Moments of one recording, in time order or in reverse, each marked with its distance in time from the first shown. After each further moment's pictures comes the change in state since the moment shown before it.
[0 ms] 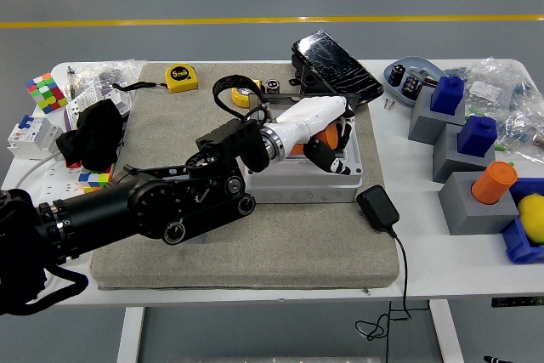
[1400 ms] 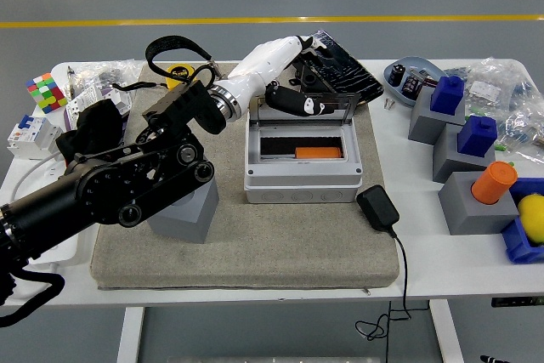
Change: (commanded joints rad) left arm 0.093 0.139 -0.295 -0.151 0.097 -0.065 0.086; right arm -0.006 0.010 0.043 0.008 -0.017 -0.001 0.000
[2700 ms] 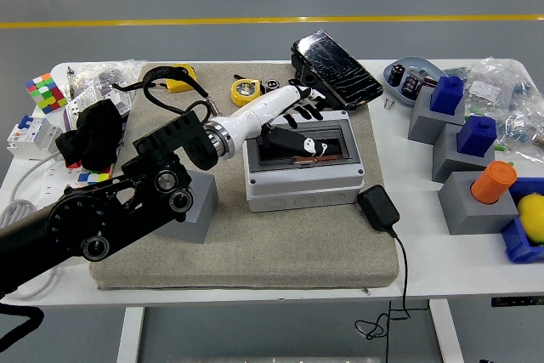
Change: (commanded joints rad) left arm 0.160 0.076 -0.114 -0.275 -0.104 -0.049 0.045; right arm -0.010 0.006 0.005 -0.005 -0.005 0.001 0.000
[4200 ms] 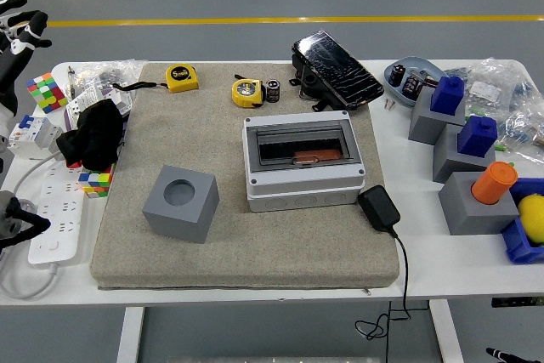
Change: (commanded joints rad) left arm 0.572 0.126 -0.774 -0.127 -0.474 0.230 -0.438; right arm 0.023 -0.005 0.053 -0.009 -0.013 -0.012 -0.001
